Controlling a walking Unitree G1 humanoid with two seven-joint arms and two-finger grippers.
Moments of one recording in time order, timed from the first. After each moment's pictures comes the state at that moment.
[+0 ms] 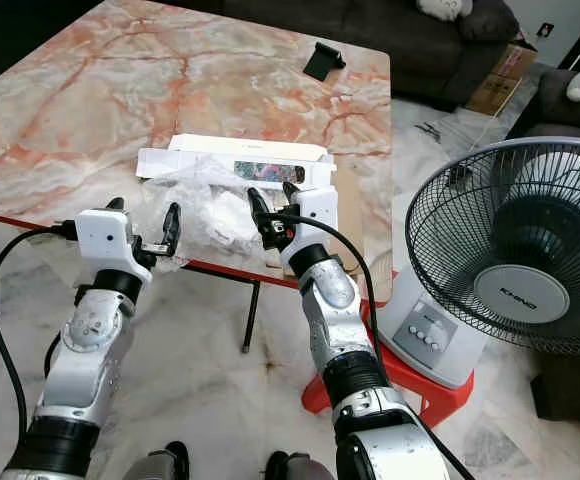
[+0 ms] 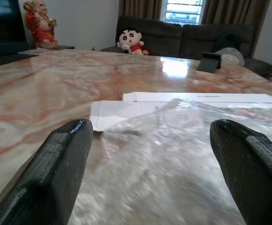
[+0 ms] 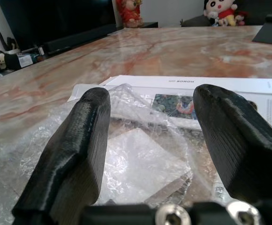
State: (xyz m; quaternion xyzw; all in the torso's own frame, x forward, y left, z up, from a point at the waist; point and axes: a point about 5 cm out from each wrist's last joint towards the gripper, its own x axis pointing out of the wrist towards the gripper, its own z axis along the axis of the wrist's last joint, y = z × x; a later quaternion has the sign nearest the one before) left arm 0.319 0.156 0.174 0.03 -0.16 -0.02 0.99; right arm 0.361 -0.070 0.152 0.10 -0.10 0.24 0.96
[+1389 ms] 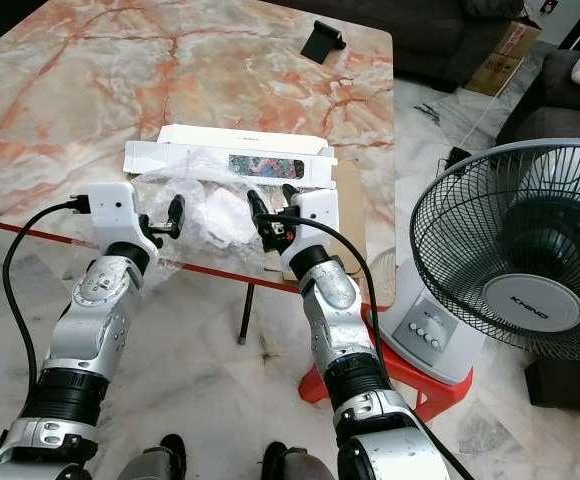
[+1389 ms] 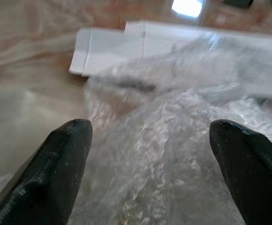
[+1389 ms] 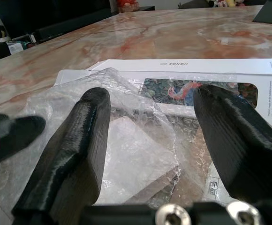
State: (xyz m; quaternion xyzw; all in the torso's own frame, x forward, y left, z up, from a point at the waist) left arm 0.350 0.154 0.172 0.00 -0.03 0.01 1.00; right arm 0.360 -0.071 0.152 0.09 -0.10 0.24 0.96
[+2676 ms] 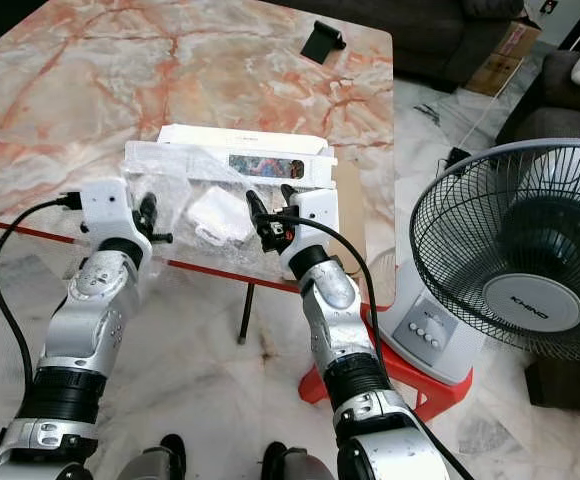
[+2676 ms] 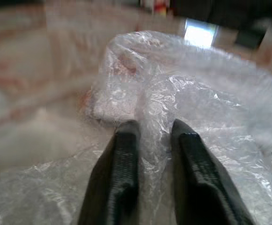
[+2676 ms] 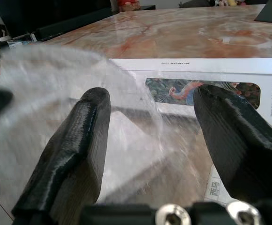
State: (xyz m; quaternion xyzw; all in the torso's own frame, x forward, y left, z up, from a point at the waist) left arm 0.344 0.154 0.199 -0.03 -0.11 0.04 0.99; right arm 0.360 -0.071 0.152 0.09 -0.10 0.24 0.96
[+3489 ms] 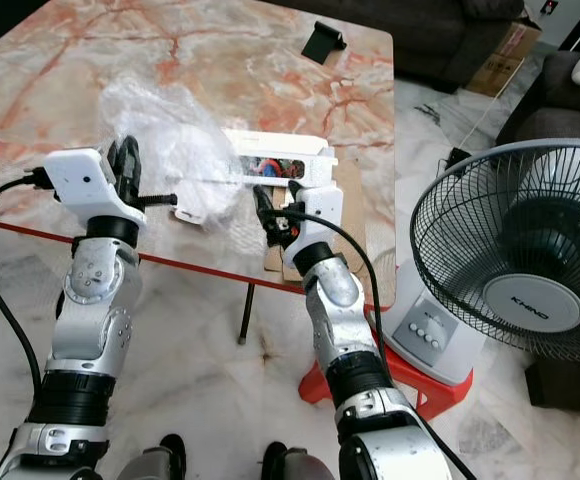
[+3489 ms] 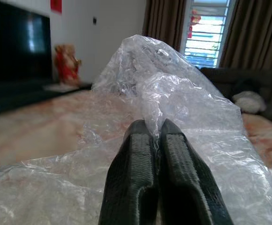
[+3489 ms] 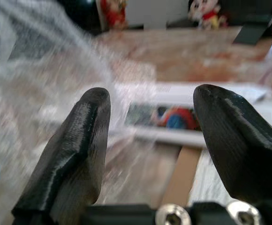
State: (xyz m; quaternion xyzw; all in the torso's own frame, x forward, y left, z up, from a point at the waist) left arm 0.326 0.147 0.232 0.03 -0.28 0.04 0.96; right arm 0.367 -0.083 0.176 0.09 -0.15 0.21 0.96
